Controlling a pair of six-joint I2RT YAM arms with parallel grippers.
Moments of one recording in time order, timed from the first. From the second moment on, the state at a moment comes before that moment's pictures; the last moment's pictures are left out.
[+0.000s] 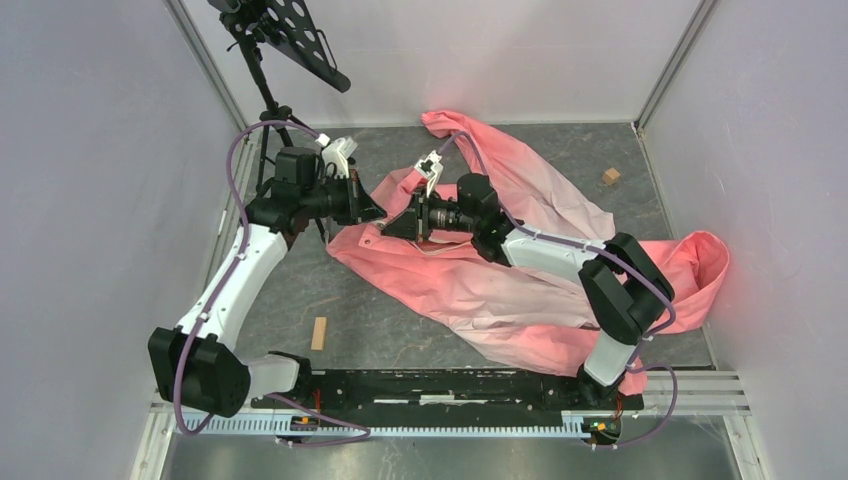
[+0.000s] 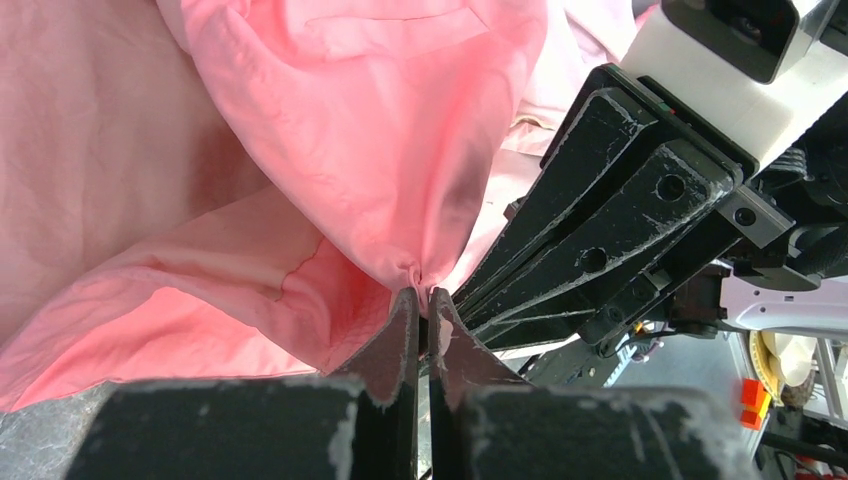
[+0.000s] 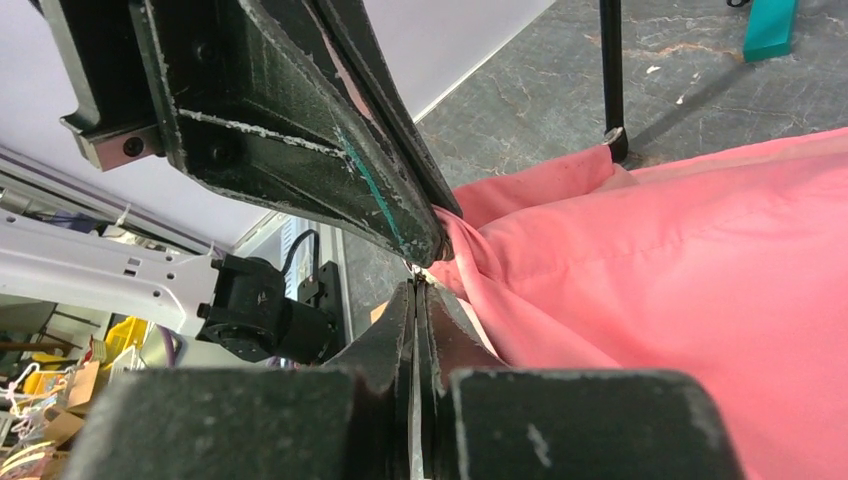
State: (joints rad) left arm -0.24 1.26 1.14 -0.52 0.62 -0.30; right arm 0.74 1.74 1.07 0.56 -0.65 0.59
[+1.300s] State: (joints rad) left arm -0.24 1.10 0.99 -0.42 0.06 -0.39; right arm 0.60 1.59 1.09 -0.40 -0.26 -0.14
